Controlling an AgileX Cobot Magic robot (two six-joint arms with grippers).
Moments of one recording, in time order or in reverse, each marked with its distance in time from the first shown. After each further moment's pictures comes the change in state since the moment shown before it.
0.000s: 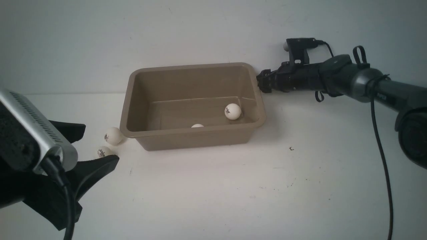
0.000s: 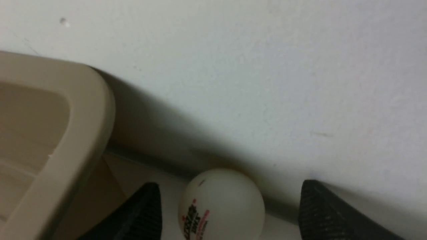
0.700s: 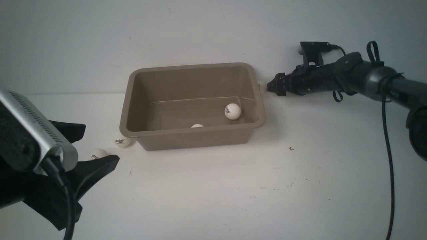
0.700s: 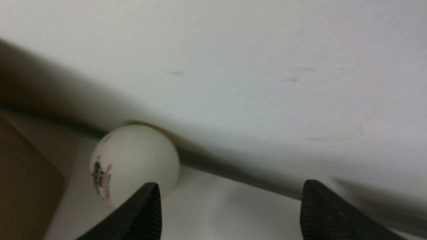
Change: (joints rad) right arm -0.055 0.000 0.000 -0.198 0.059 0.195; left arm 0.000 0.000 0.000 0.000 -0.001 0.000
